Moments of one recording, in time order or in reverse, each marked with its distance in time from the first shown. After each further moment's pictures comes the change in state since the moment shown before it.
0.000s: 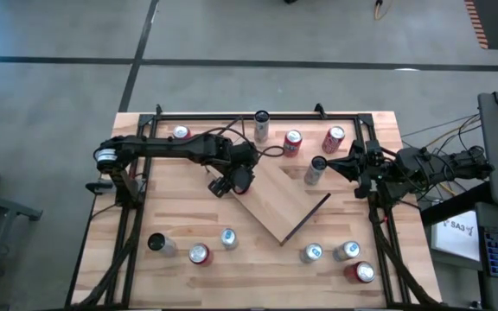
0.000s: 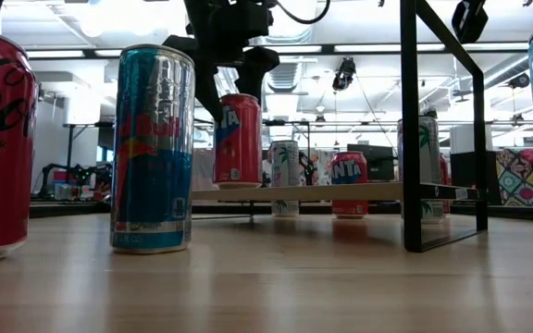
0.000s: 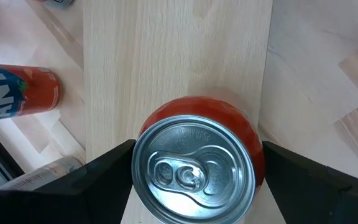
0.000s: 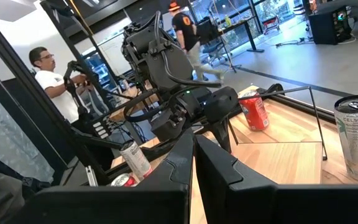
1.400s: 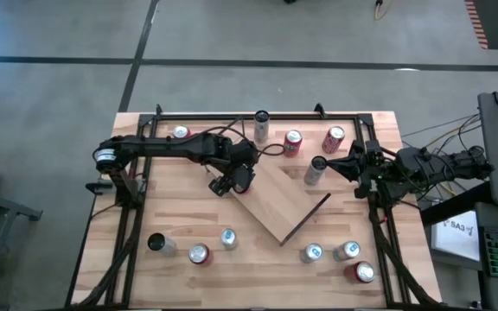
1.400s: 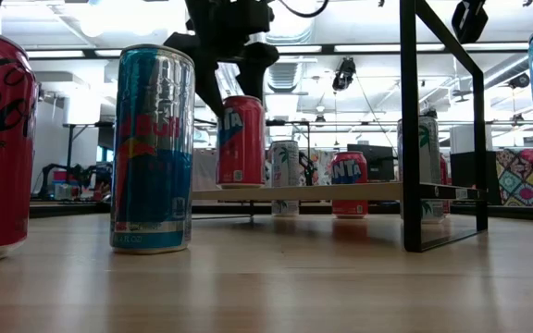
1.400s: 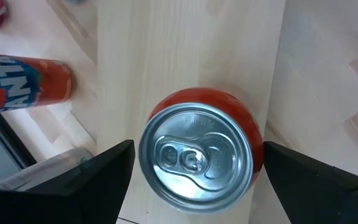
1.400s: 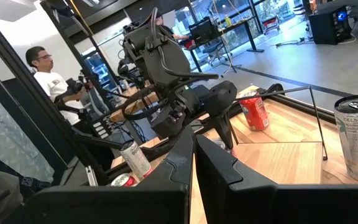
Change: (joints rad) left arm 0.000 -0.003 0.023 -0.009 -0.038 -0.019; right arm 0.000 0.000 0.000 0.000 0.000 0.000
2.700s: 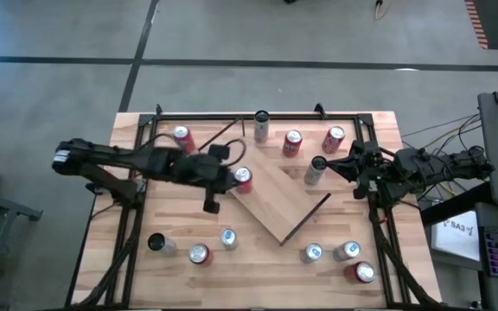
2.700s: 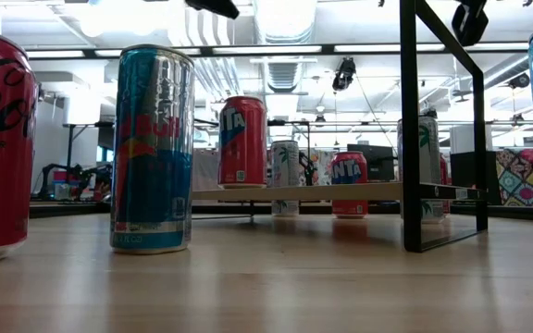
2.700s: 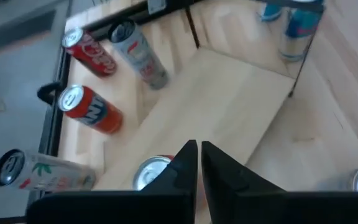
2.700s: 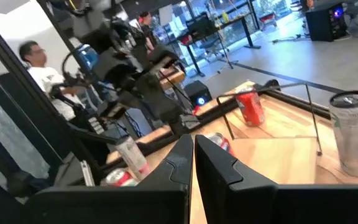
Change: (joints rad) left arm -0.228 -0.411 -0.310 0.403 -0.127 -0.599; right arm 0.000 0.021 0.000 -0.029 0.013 -0.010
